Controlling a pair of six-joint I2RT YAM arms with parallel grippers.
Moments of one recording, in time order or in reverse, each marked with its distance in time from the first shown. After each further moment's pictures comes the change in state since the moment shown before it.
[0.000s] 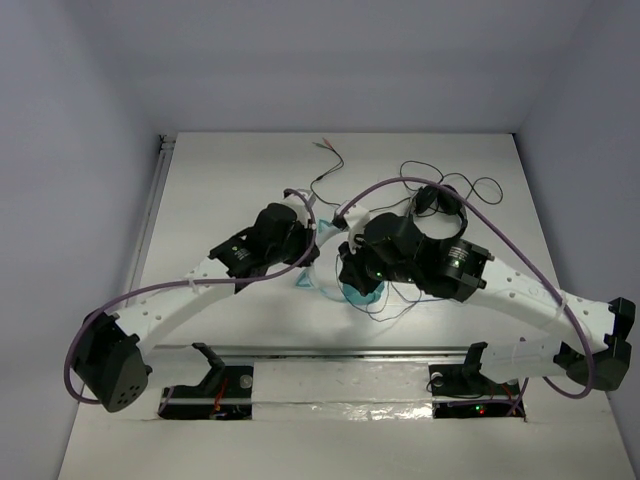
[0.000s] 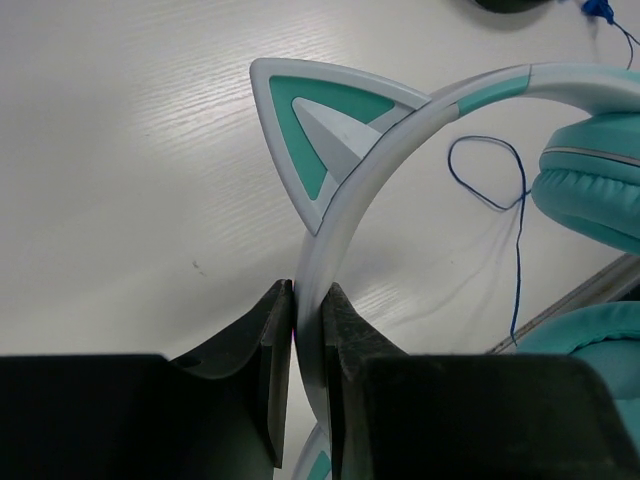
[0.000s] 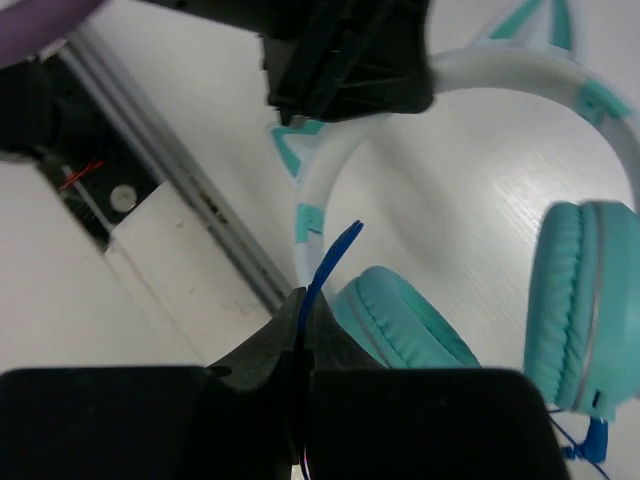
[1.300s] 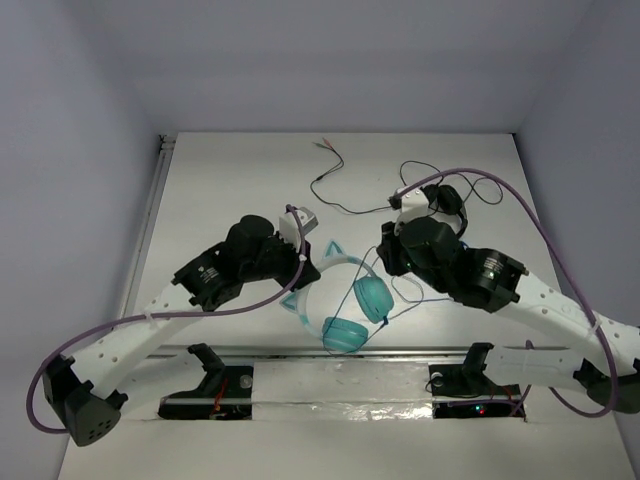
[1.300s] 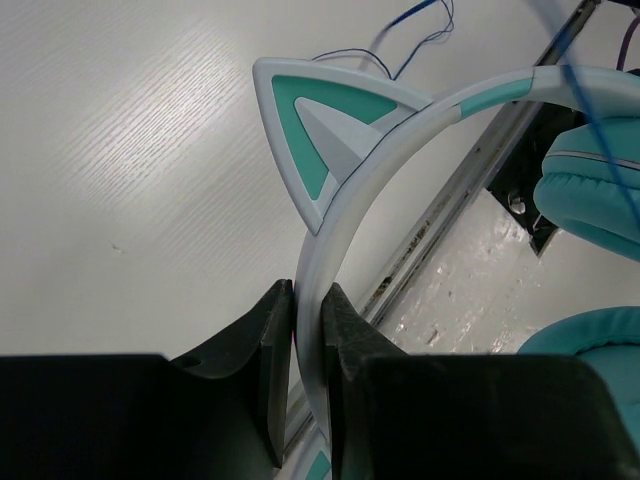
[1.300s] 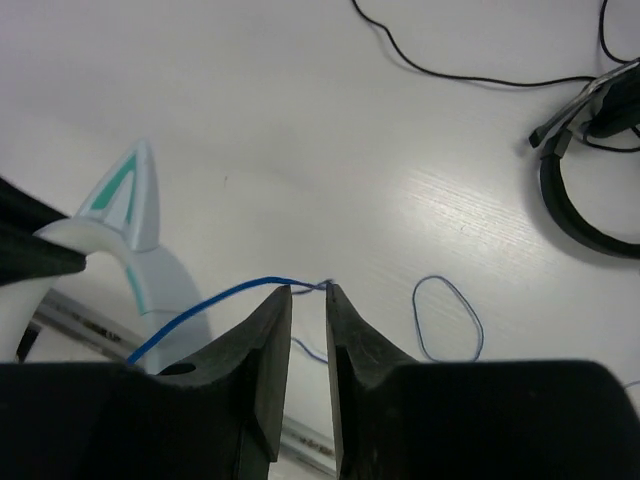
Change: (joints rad) left arm -0.044 -0.234 0.000 -0.158 0.304 0.201; right arm -0.060 -0.170 -0.113 0.001 0.387 0.131
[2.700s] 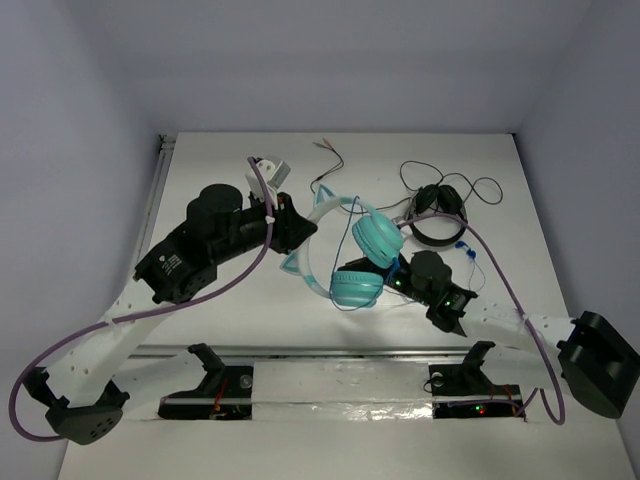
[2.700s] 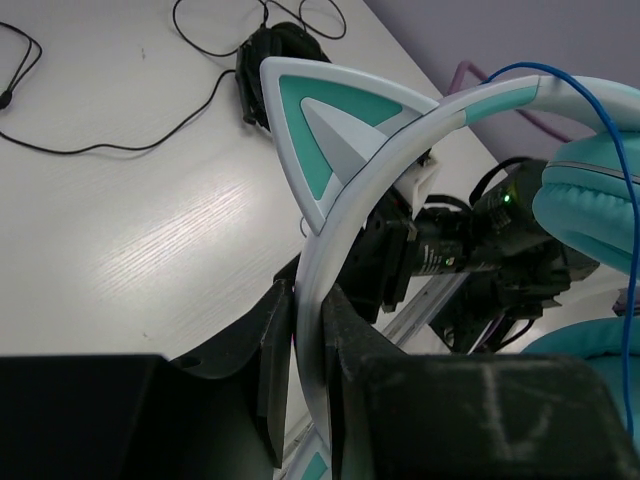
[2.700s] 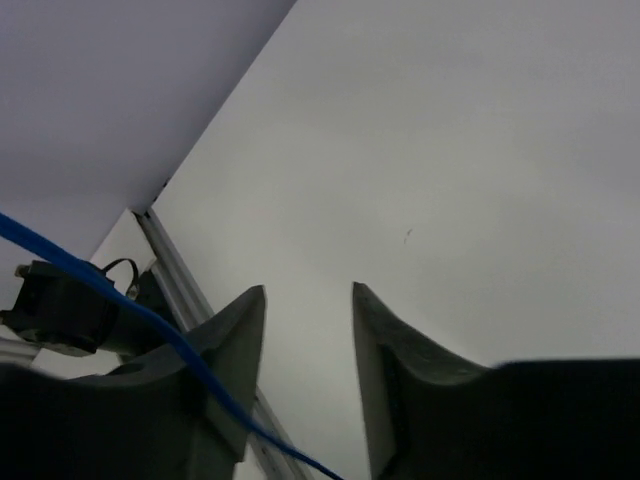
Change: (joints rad) left arm 0.006 -0.002 0.351 -0.079 -0.151 -0.134; right arm -0.210 0.044 -0.761 1.285 -0.564 0.205
